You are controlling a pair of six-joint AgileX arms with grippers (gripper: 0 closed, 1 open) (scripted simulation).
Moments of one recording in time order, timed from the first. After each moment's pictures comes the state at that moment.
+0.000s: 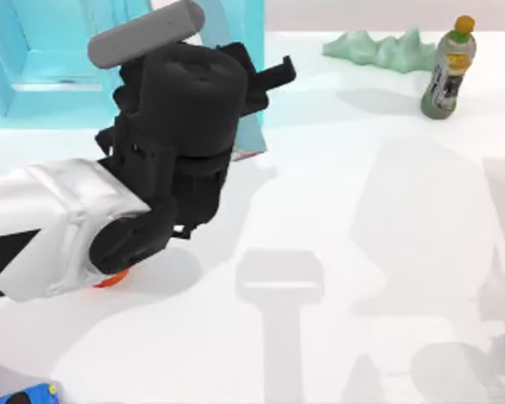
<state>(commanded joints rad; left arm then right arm) -0.80 1.51 0.91 0.30 -0.73 -0.60 0.00 0.00 0.00 0.00 0.00 0.00</state>
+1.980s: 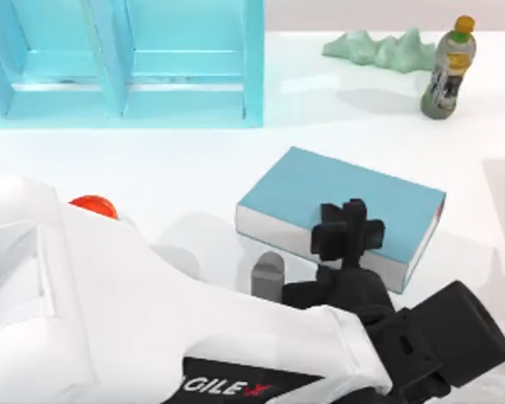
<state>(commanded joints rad) -1.25 2.00 1.13 -0.03 -1.23 -2.39 0.00 0.00 0.00 0.00 0.00 0.00</state>
